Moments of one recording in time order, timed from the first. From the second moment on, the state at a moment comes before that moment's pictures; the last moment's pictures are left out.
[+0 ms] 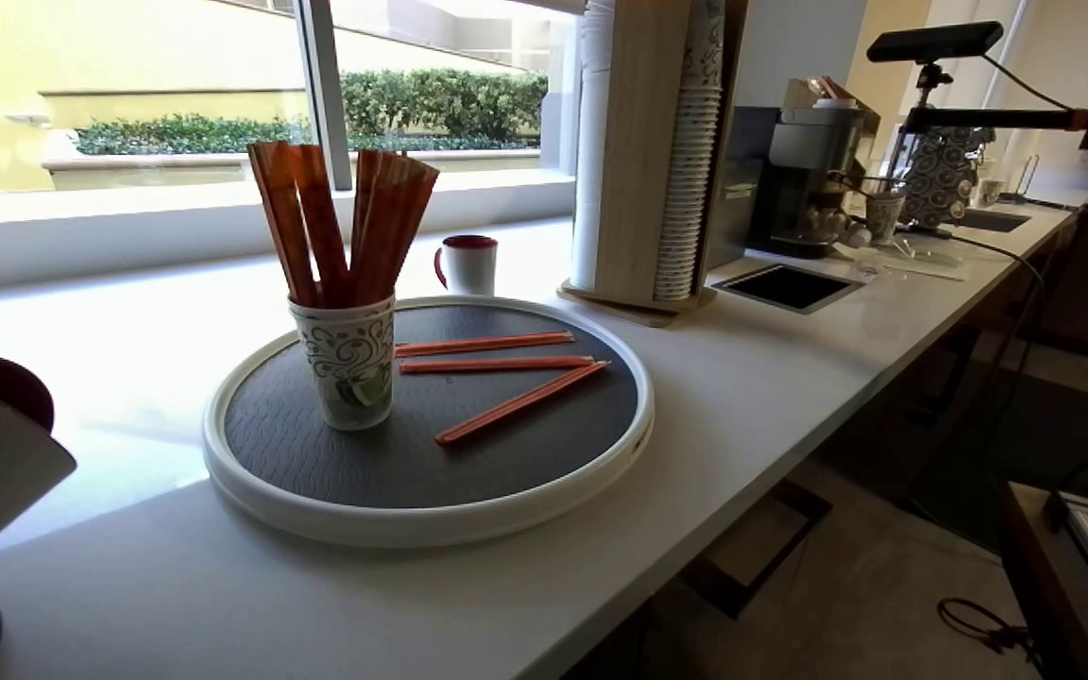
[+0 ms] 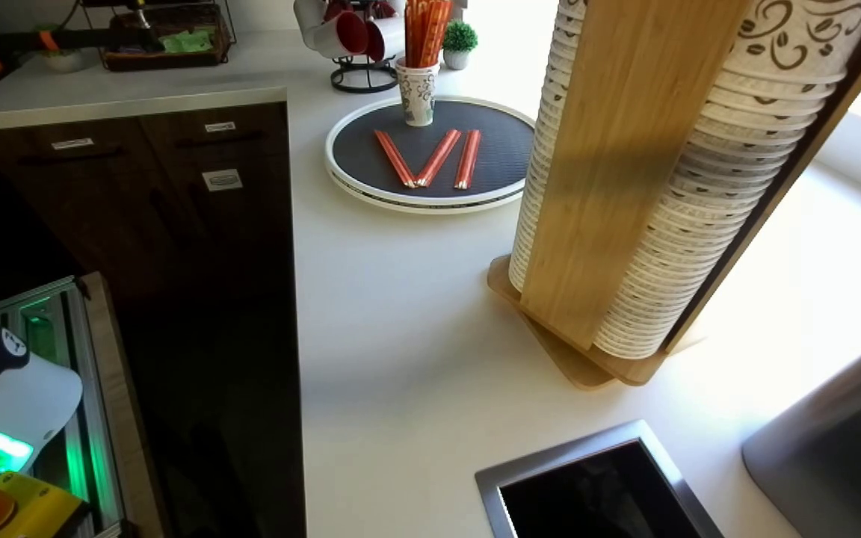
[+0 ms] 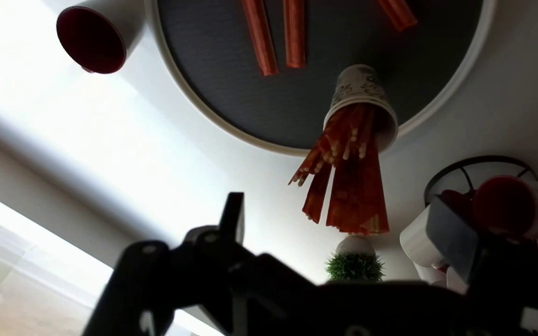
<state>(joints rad) 0.07 0.00 0.05 -1.65 0.00 2.11 -0.44</state>
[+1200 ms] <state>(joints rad) 0.06 0.15 0.06 -1.59 0.12 2.11 -0.52</state>
